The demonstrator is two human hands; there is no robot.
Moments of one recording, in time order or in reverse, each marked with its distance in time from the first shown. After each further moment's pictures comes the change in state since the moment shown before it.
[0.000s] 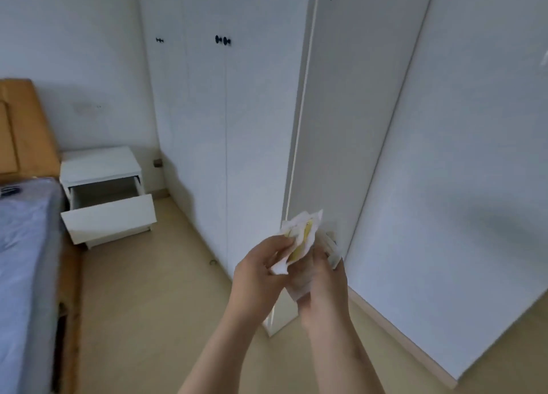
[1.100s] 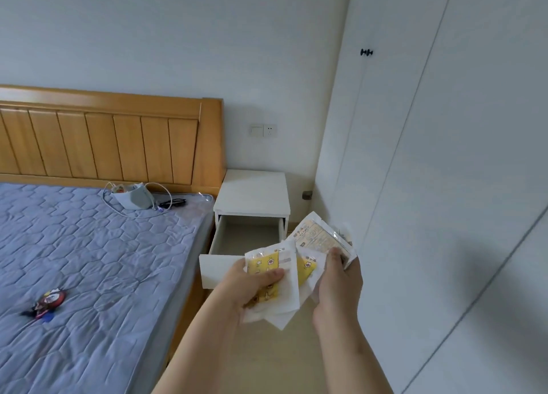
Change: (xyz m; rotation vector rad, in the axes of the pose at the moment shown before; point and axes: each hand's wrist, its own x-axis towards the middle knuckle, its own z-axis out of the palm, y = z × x) left_hand 0.354 -0.187 -0.527 -0.330 0.709 -0.724; right_hand 0.322 0.350 0.506 -0.327 -0.300 0.242
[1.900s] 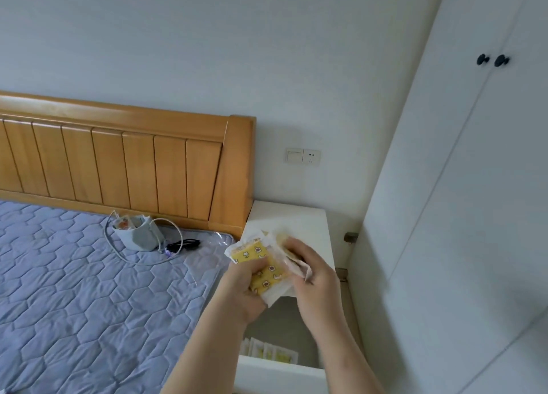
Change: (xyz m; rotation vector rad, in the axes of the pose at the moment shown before) left_hand 0.317 0.205 -0.052 -0.815 0.108 0.018; right_hand 0.298 0.064 0.276 -0.445 -0.798 -0.426
